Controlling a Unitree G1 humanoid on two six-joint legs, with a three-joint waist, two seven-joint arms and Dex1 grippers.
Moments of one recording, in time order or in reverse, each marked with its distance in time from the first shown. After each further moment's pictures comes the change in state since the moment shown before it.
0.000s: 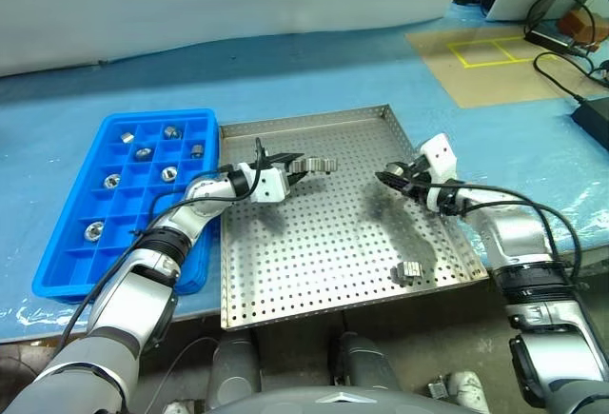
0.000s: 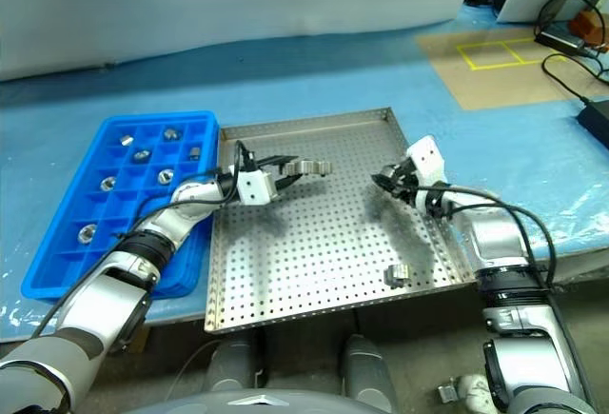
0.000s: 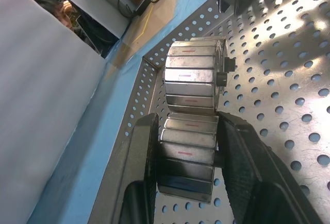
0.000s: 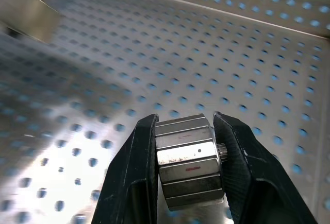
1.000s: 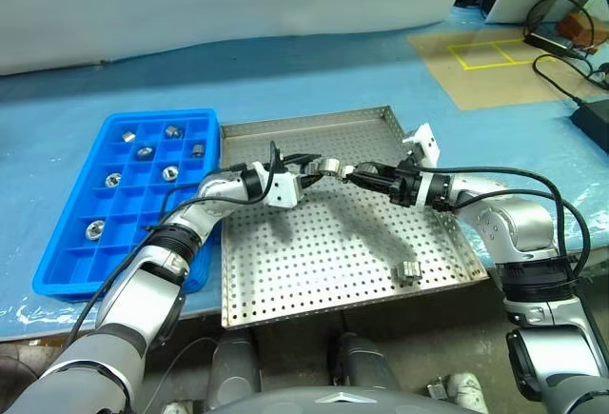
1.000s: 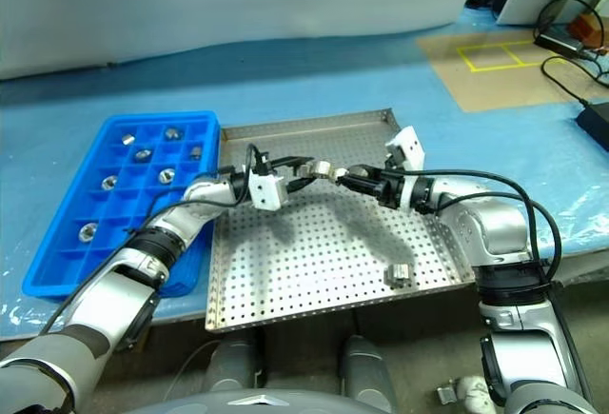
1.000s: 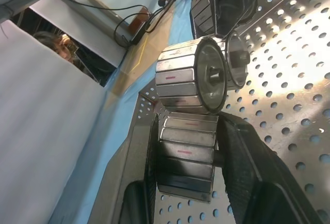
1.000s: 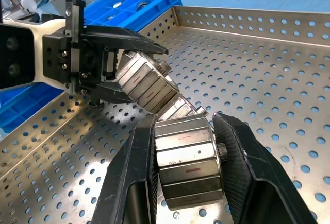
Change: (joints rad) left arm -0.020 -0.033 -0.035 -0.028 0.021 -0.032 0.000; right arm -0.029 -0.008 -0.023 -0.237 0.345 0.353 0.172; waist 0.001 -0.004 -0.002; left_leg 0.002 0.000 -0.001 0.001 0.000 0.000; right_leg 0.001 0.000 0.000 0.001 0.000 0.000
